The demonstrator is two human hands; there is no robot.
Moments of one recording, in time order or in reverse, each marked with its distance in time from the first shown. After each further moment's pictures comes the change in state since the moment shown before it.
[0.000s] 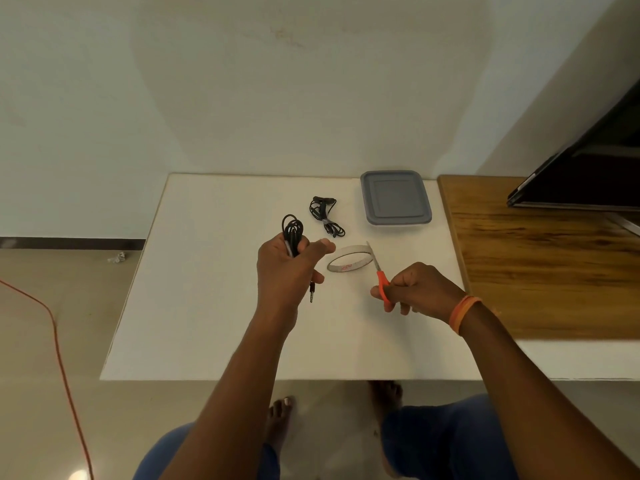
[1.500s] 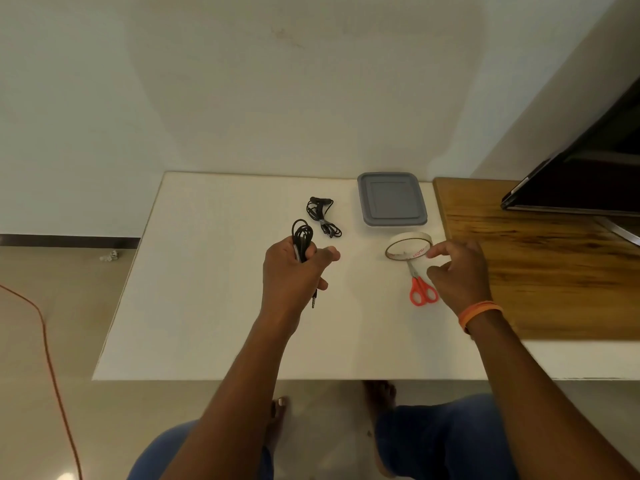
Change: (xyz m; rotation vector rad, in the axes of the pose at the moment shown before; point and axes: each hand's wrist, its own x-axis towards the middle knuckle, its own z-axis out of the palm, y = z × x) left_hand 0.000 -0.010 0.006 0.085 -0.045 0.021; right_hand 0.004 0.027 -0.021 -0.116 0.750 0.037
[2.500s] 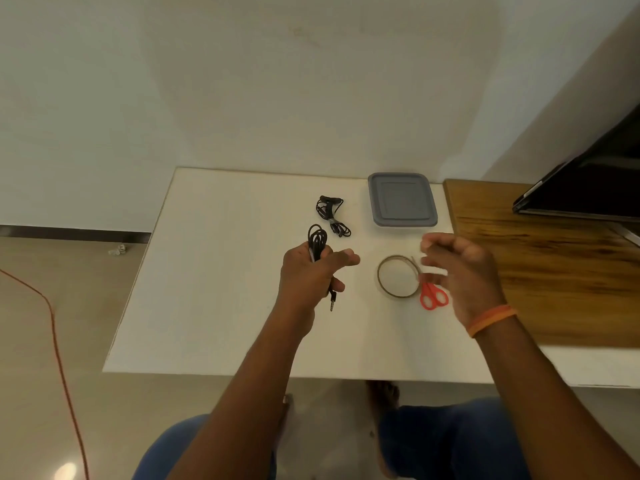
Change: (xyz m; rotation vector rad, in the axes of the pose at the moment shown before) left_hand -0.003 0.002 0.000 -0.101 -0.141 -0.136; right_hand -0.018 -0.042 -0.018 0.817 -0.249 0.232
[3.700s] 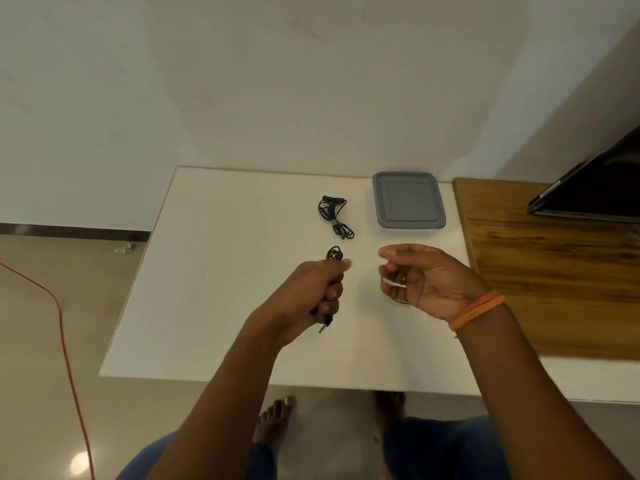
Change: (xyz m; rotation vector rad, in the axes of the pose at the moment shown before) left_hand 0.005 0.003 -0.011 0.030 -0.313 -0.302; right_hand 0.009 -0.013 0.032 0.259 -0.450 0.425
